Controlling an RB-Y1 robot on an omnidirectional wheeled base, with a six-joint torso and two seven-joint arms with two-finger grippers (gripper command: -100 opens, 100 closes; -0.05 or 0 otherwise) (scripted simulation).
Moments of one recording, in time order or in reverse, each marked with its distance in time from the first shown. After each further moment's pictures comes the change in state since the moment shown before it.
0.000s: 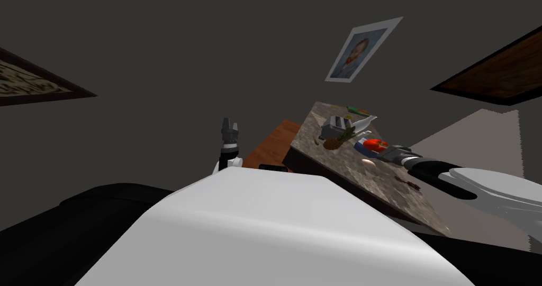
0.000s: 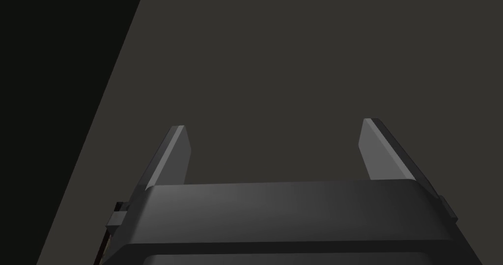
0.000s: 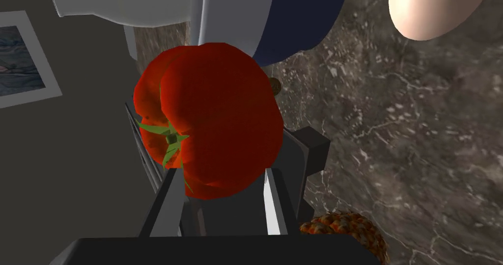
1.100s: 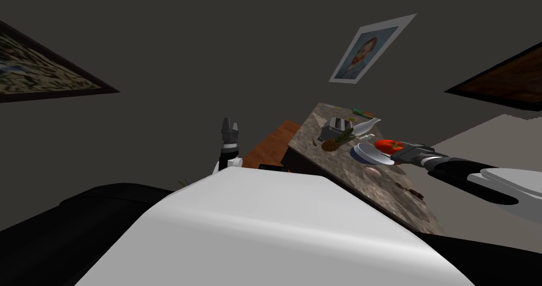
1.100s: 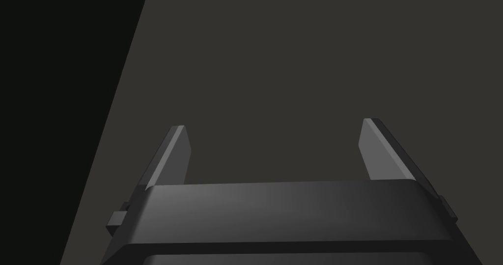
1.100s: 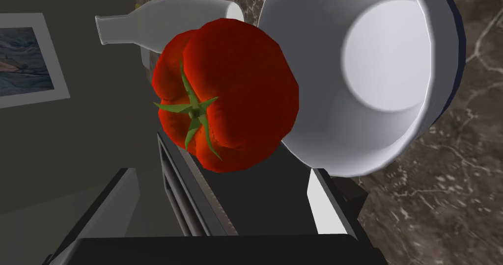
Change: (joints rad) left arm 0.000 0.000 0.000 0.000 0.000 0.000 0.000; right arm 0.018 -0.088 0.010 0.066 -0.058 0.010 0.025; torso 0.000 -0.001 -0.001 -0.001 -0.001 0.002
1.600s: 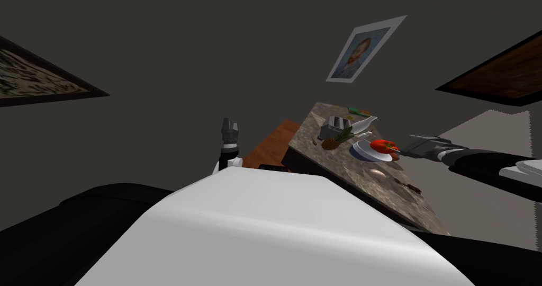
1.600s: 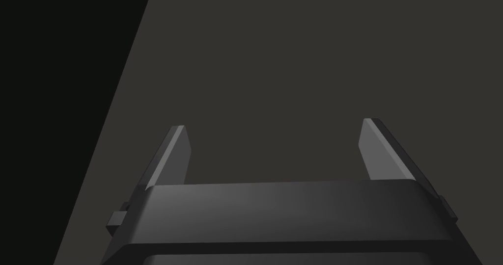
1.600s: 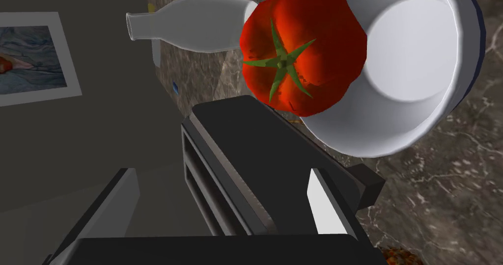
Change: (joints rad) left arm 0.000 0.000 0.000 0.000 0.000 0.000 0.000; right arm 0.032 -0.097 -0.042 -0.007 -0.019 -0.045 -0.044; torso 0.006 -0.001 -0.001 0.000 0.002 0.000
